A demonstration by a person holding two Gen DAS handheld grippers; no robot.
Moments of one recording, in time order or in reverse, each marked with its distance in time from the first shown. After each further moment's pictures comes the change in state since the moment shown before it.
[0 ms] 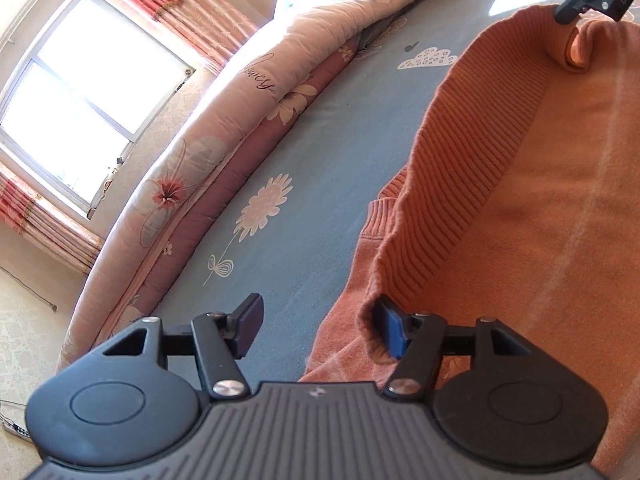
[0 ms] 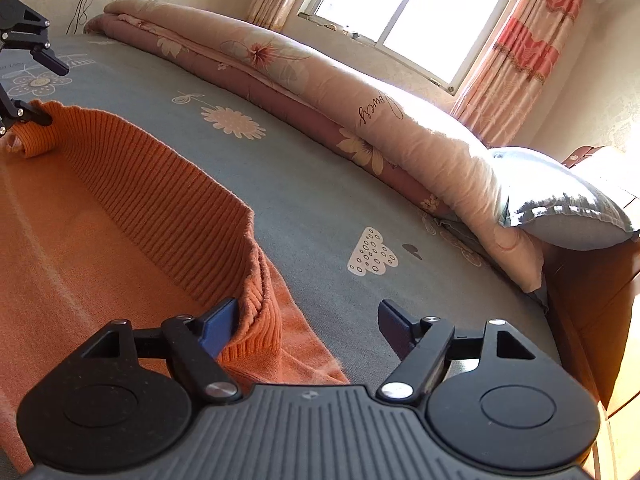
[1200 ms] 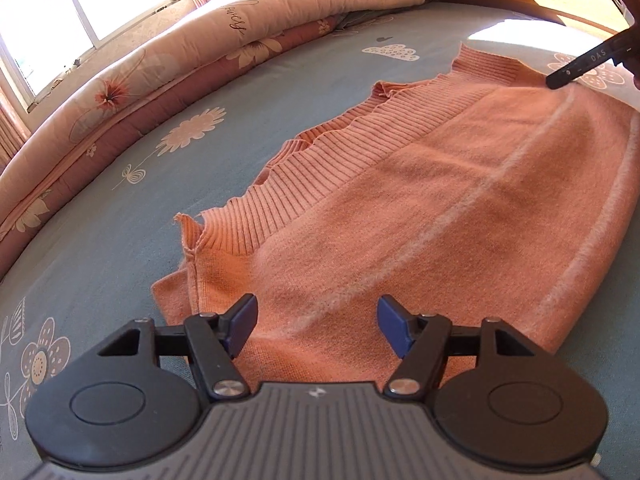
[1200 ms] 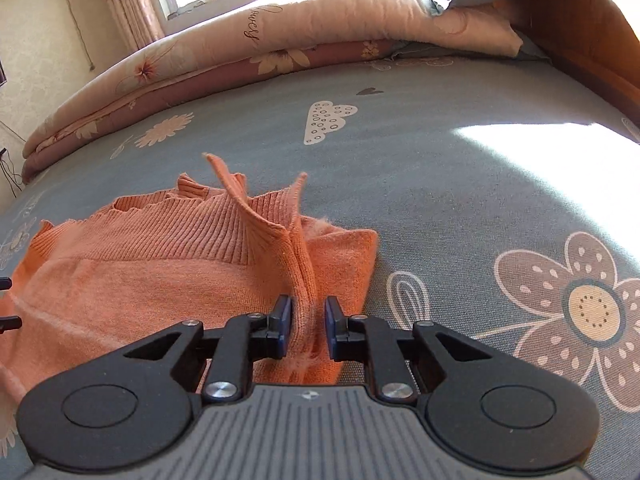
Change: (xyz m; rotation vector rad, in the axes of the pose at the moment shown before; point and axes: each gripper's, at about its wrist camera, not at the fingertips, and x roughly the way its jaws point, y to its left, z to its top) left arm -0.015 -0.028 -0.045 -0.265 0.072 -0.270; right arm 0.026 -0.068 -0.091 0.687 0.163 0.212
